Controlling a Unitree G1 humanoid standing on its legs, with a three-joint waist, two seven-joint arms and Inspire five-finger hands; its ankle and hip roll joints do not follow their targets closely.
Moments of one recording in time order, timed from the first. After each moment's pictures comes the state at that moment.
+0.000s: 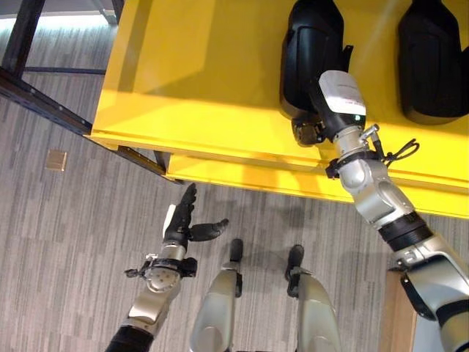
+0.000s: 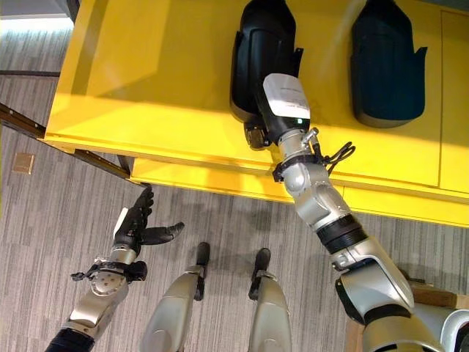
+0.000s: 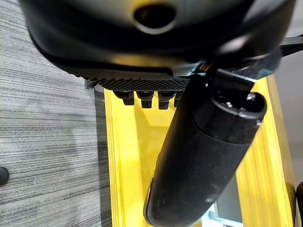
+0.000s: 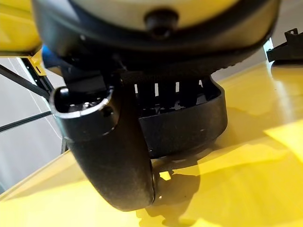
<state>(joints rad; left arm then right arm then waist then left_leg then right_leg) -0.06 0.42 -0.23 0.16 -0.27 -0.07 0.23 -0.89 -0.58 0.46 0.36 -0.51 0.09 -0.25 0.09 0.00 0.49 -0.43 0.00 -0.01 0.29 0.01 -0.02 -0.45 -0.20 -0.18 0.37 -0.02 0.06</state>
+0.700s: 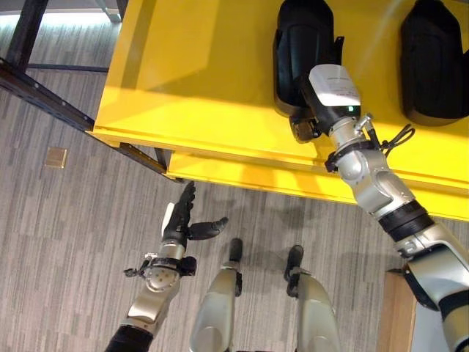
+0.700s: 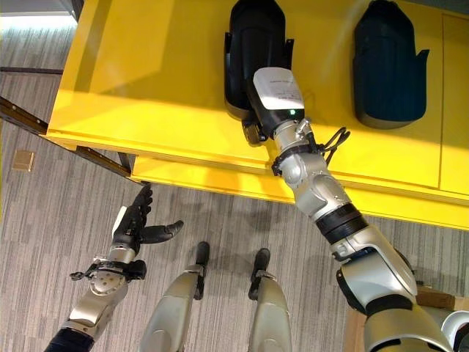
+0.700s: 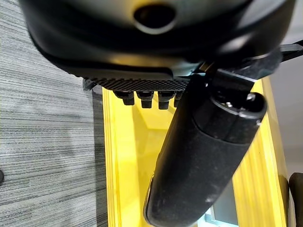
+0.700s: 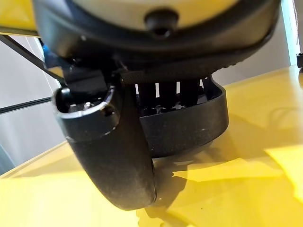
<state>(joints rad) -0.06 0.42 -0.22 0.16 -0.27 -0.09 0.23 -0.97 -0.60 0.53 0.40 -0.55 0.09 -0.22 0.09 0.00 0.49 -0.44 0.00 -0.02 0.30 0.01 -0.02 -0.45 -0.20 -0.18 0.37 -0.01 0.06</state>
